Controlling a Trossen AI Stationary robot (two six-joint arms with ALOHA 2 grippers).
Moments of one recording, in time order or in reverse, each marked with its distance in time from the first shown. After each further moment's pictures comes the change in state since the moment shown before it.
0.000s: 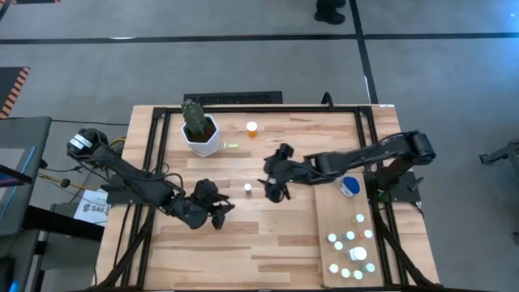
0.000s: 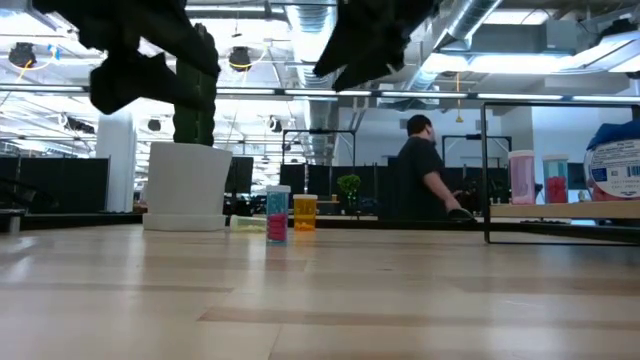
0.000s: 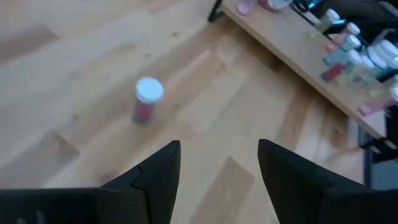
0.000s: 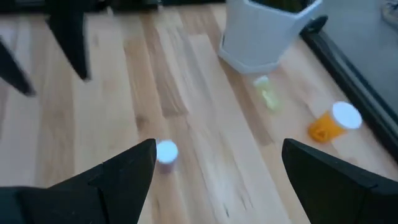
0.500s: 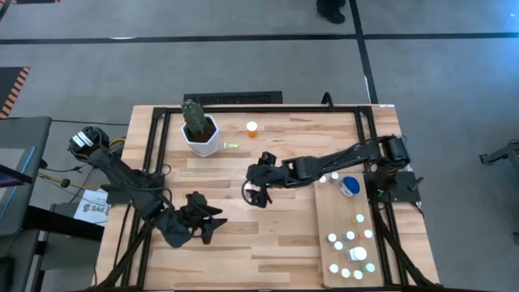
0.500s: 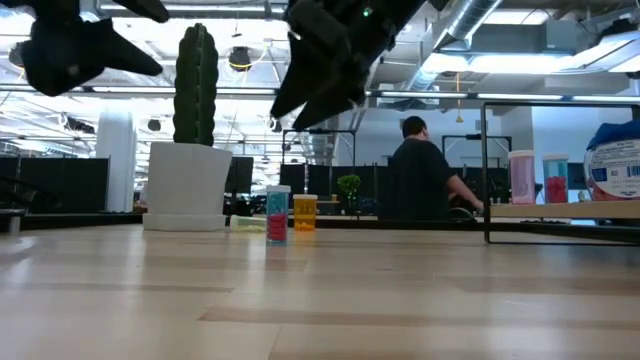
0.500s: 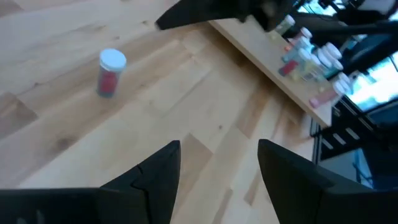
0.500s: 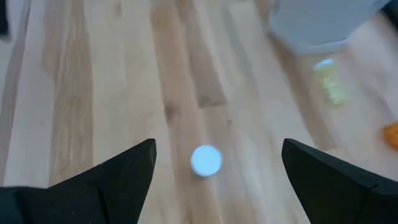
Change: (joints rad) left arm -0.204 0.000 0.000 0.011 -0.142 -0.173; right arm -0.025 0.238 0.157 -0.001 -0.165 0.008
